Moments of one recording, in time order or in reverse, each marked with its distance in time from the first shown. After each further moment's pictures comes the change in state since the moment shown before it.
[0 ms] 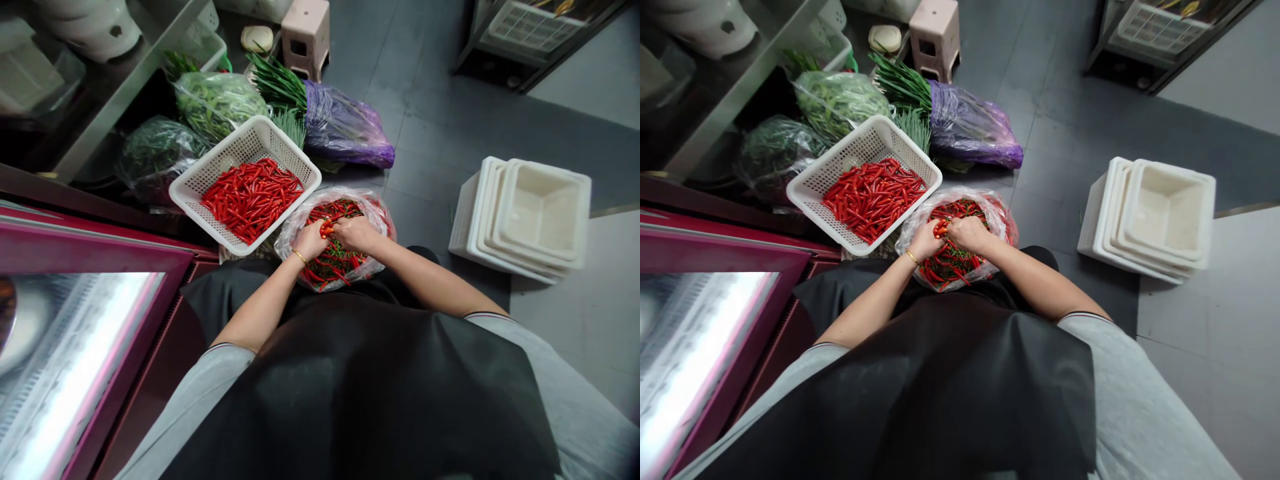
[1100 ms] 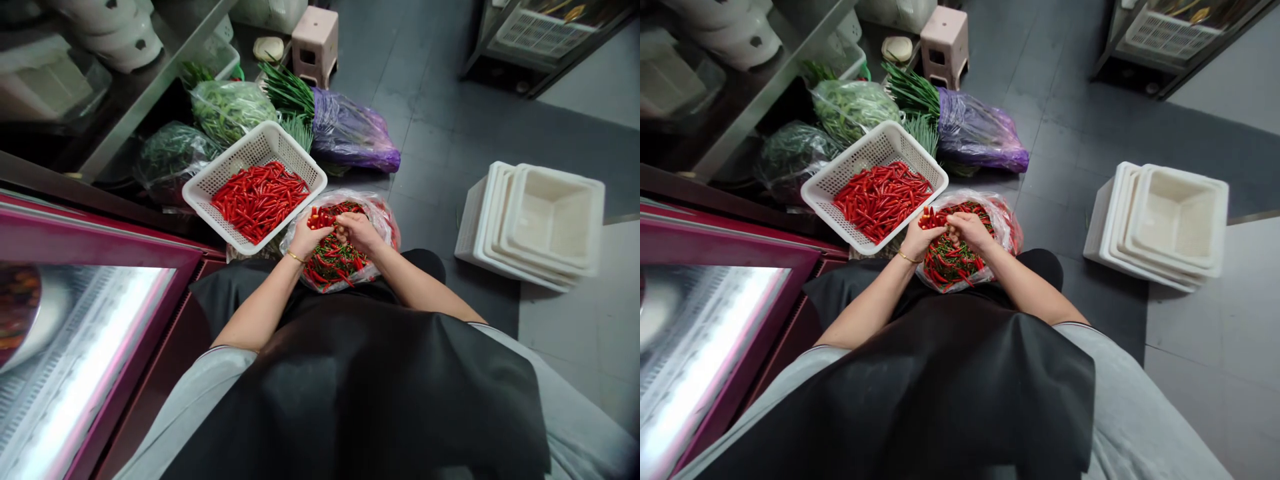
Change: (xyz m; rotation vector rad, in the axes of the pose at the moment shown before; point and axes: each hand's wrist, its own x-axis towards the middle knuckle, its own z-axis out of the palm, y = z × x) left_hand -0.007 0.013 -0.008 -0.561 0.143 0.077; right_hand 0.010 -0.003 0.017 1.173 0.293 0.134
